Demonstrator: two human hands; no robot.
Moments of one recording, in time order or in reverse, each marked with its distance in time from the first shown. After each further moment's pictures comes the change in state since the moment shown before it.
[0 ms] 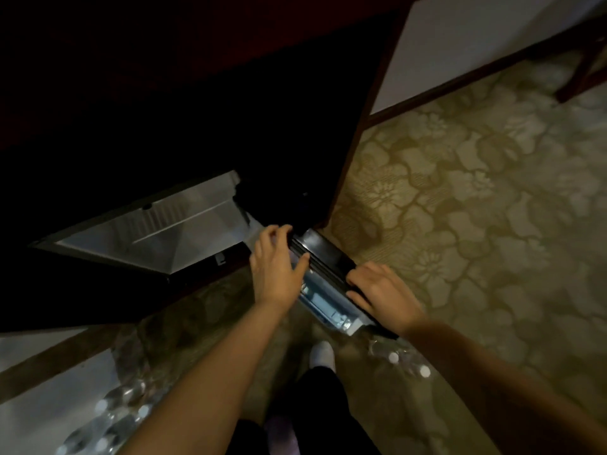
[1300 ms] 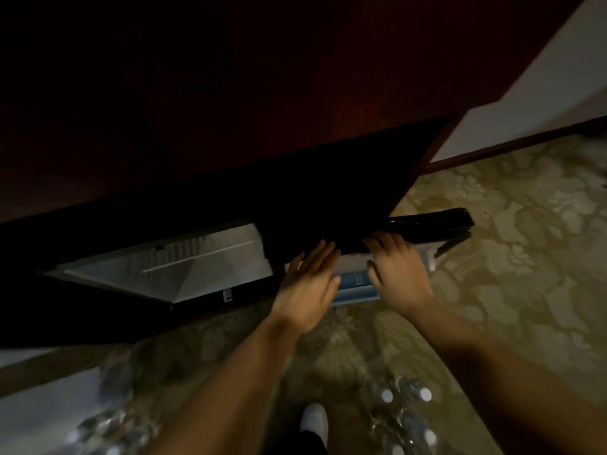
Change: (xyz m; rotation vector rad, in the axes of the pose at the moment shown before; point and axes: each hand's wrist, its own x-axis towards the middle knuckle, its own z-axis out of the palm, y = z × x) left_hand 0.091 0.022 -0.003 0.276 -0.056 0.384; right_hand 0.145 0.053 -0.065 -0.194 0.249 0.049
